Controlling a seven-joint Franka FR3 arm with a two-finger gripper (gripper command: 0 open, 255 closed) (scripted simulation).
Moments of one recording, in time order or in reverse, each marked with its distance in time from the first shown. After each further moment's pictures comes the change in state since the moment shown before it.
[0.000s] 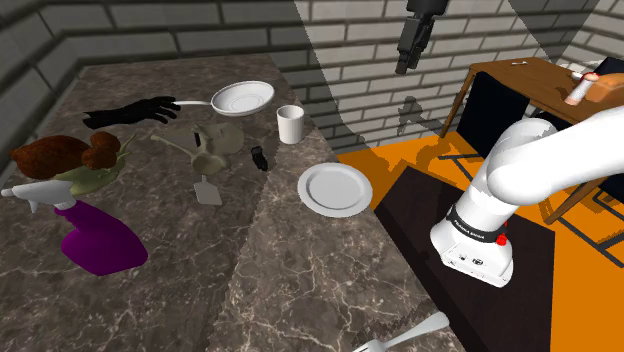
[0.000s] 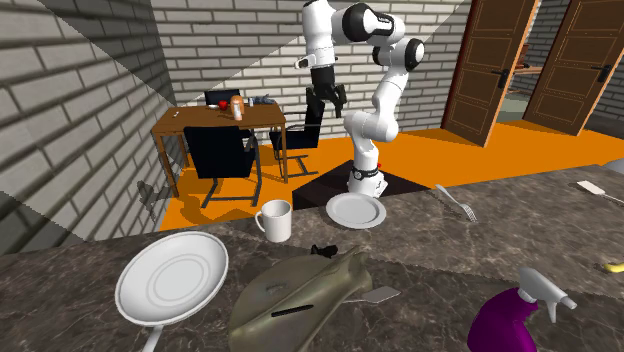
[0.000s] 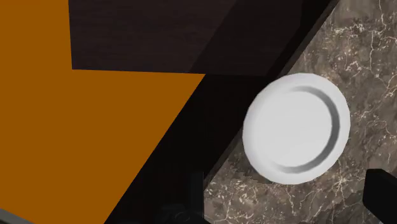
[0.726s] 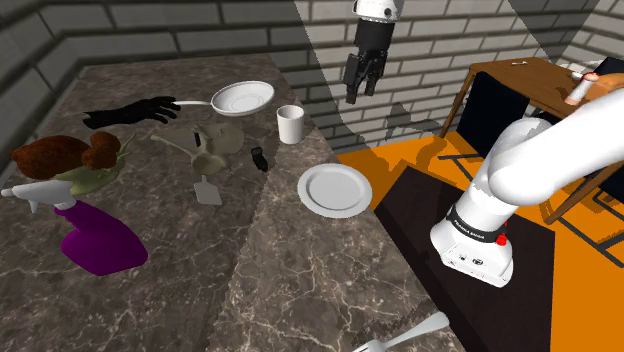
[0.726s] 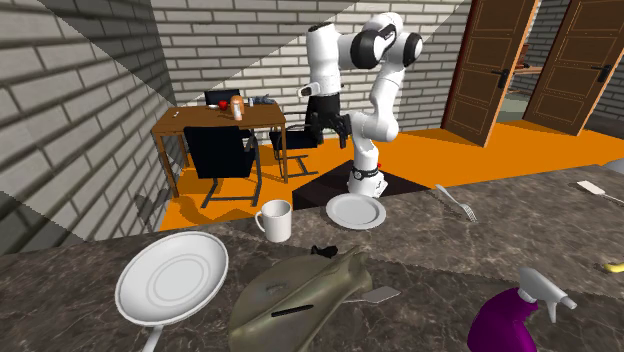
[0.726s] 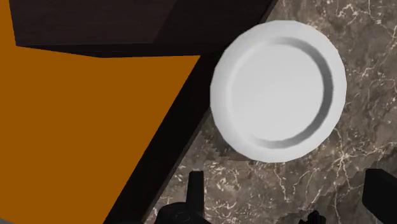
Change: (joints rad) arm 0.033 0.191 0.156 -0.042 0.085 0.252 0.178
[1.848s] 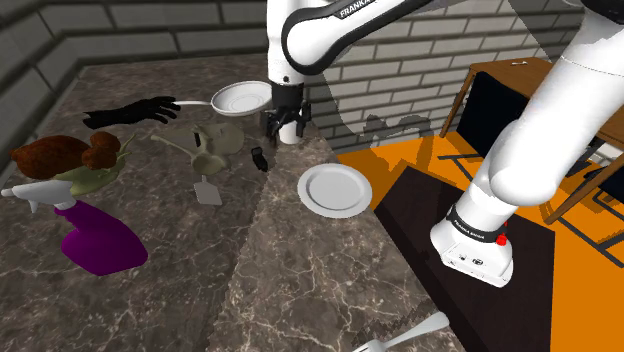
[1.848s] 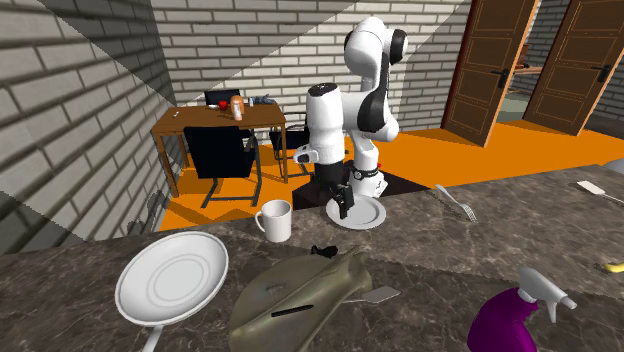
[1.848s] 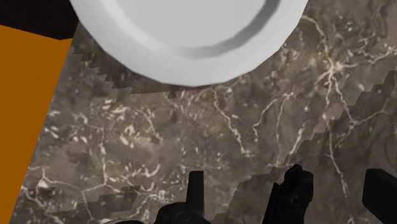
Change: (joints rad) arm 0.032 0.583 0.206 0.228 -0.061 0.377 0.356
